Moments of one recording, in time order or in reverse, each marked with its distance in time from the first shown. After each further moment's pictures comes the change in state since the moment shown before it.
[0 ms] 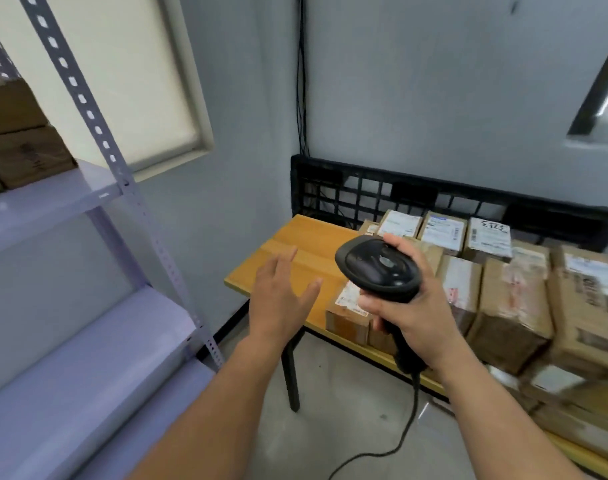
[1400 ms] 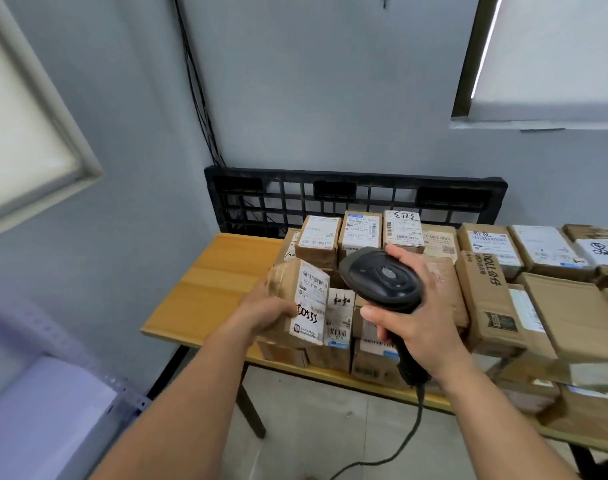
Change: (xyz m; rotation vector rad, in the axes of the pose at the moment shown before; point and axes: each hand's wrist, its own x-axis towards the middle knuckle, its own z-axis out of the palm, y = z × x) left_hand 0.078 0.045 0.089 -0.291 -0.719 -0.520; right_hand -0.009 0.021 -0.095 -0.111 0.269 0.078
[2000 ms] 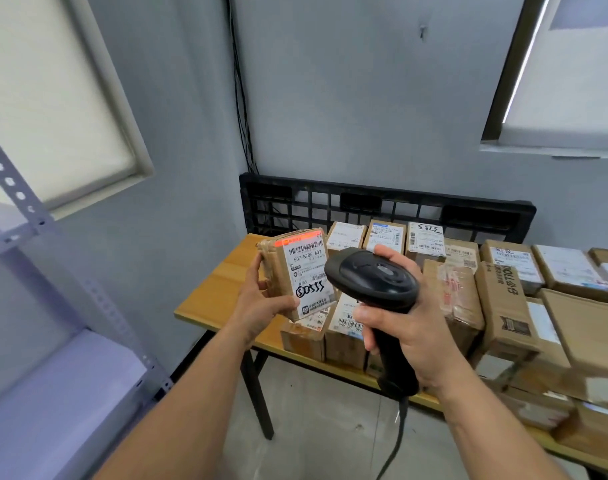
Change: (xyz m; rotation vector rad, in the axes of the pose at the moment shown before) left_hand -0.045 -0.040 -0.029 -0.323 0.182 0.398; right_hand -0.029 -0.048 0.040 0.332 -0.221 0.050
